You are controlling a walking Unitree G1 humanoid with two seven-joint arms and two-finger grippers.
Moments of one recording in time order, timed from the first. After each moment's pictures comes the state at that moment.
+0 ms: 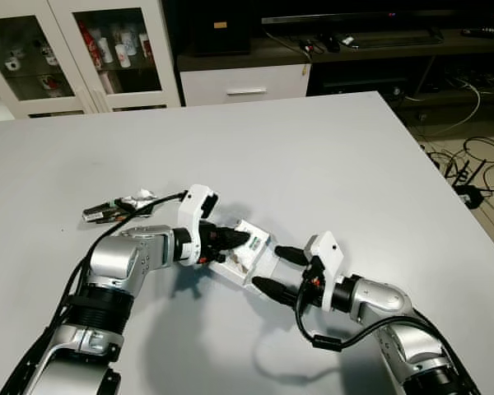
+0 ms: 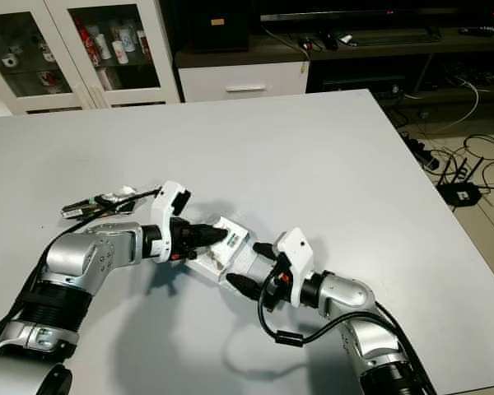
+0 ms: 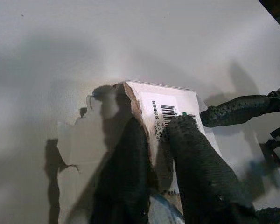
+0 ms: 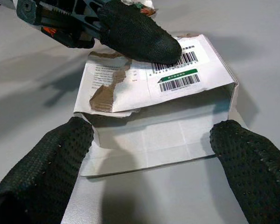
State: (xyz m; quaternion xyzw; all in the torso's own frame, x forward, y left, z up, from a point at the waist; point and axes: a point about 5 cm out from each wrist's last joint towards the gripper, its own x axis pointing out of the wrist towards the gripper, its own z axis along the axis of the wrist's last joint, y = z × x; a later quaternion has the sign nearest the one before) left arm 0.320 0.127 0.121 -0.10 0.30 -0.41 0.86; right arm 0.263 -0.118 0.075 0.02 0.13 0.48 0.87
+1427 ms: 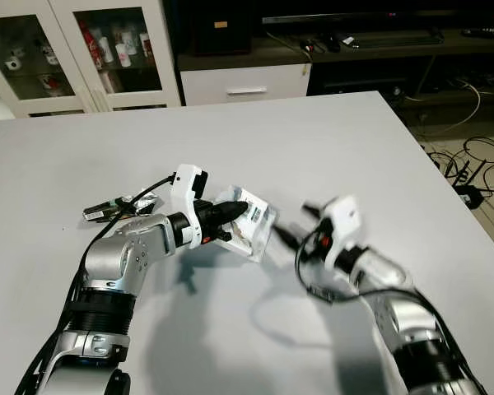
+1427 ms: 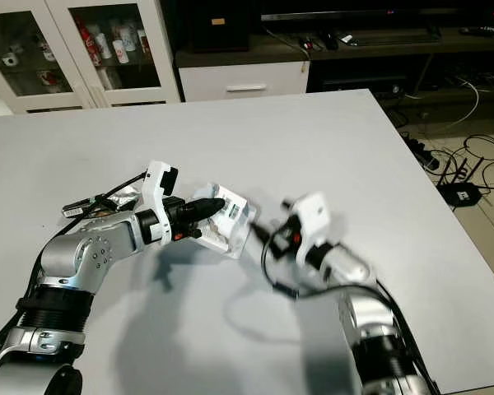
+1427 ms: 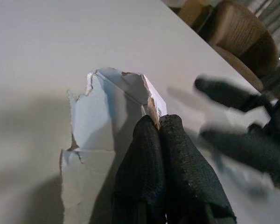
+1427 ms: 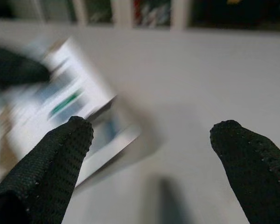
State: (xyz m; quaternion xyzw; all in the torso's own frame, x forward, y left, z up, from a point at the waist) left arm 0.329 0.126 0.144 -0.15 0.19 -0.38 0.89; right arm 0.311 -0.135 0.109 0.00 0.03 0.30 0.95
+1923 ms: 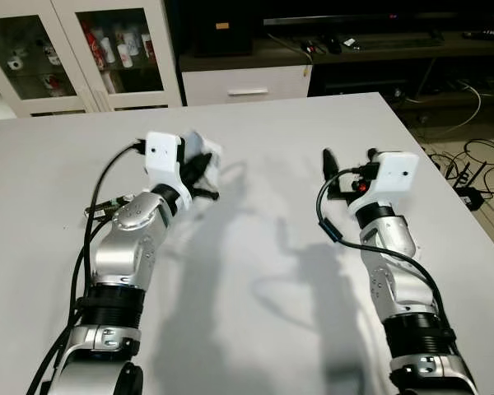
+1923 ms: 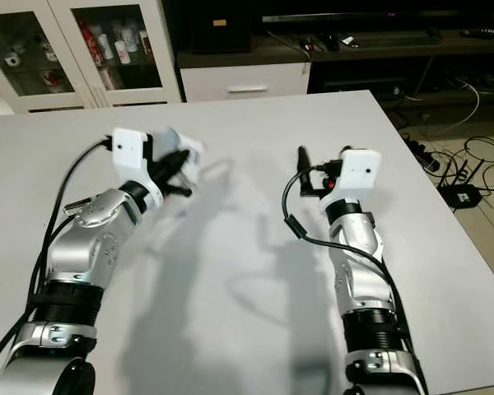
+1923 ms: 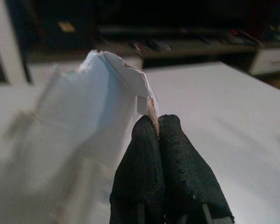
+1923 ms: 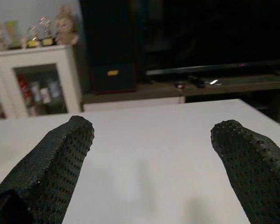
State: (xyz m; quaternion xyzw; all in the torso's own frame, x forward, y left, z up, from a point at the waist) left arm 0.354 0.144 0.176 -0.04 -0.01 -0.17 0.99; right arm 0.337 -0.158 0.157 0.05 -0.11 0.04 0.99
